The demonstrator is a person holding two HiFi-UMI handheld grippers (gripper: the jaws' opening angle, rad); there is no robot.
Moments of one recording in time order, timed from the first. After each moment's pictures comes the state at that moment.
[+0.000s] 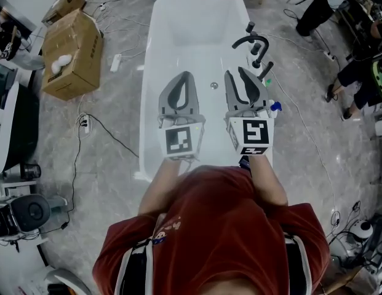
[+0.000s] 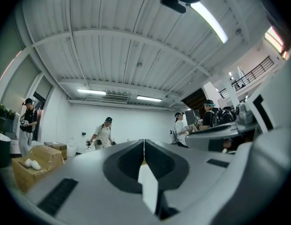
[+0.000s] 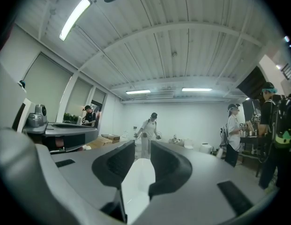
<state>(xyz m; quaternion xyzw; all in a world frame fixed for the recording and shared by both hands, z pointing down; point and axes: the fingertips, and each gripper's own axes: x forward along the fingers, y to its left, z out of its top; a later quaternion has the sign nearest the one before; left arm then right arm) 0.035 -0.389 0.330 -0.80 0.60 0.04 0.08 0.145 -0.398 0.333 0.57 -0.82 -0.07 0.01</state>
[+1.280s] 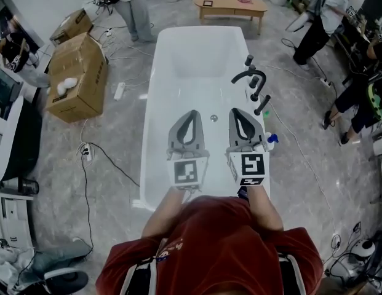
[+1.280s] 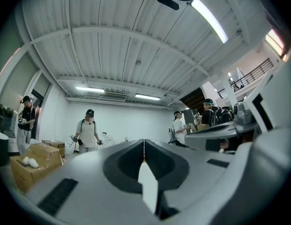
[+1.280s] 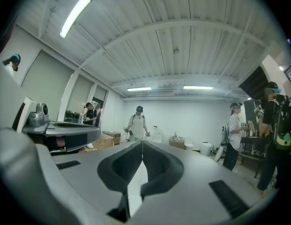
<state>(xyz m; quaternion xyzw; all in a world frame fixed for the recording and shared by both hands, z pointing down) 0.050 -0.396 0.348 -0.81 0.59 0.02 0.08 0.154 -0.403 0.349 0.56 -0.82 -0.06 0.03</state>
